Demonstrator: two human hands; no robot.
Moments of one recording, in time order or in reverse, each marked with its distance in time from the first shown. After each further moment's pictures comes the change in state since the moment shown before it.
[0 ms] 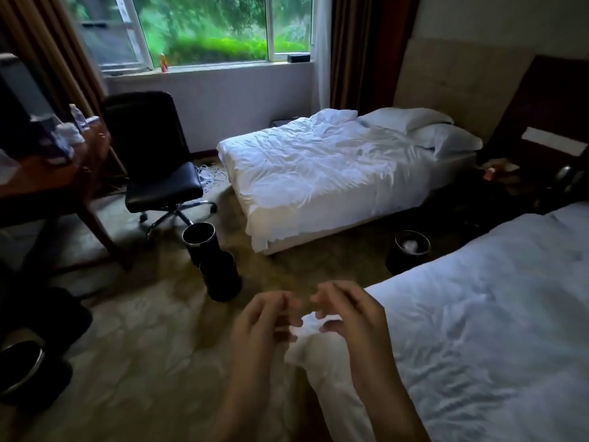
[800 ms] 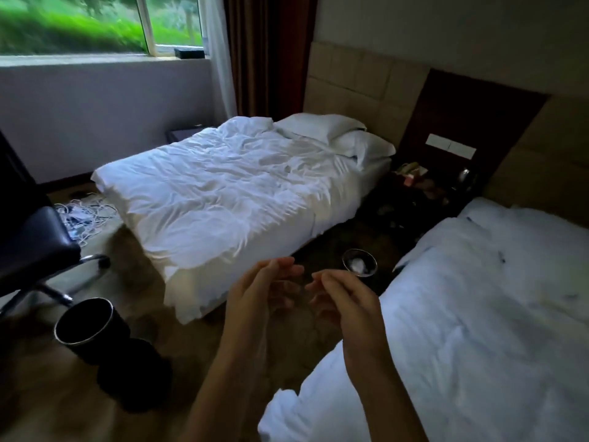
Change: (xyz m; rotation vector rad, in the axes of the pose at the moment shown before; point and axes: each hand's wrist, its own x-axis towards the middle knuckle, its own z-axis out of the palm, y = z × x) left_hand 0.426 0.070 0.113 -0.016 -0.416 -0.056; right_hand 0.376 -0.009 0.057 -0.096 0.433 -0.002
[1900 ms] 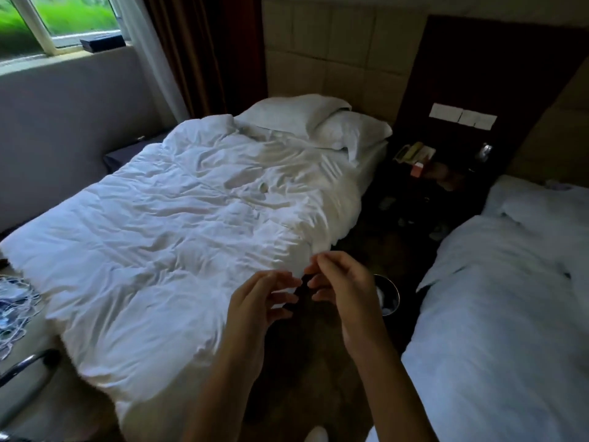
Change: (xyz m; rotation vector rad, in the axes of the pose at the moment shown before) left_hand 0.488 -0.027 0.087 0.105 -0.138 -0.237; right_hand 0.491 0.012 0.079 0.183 0.145 0.123
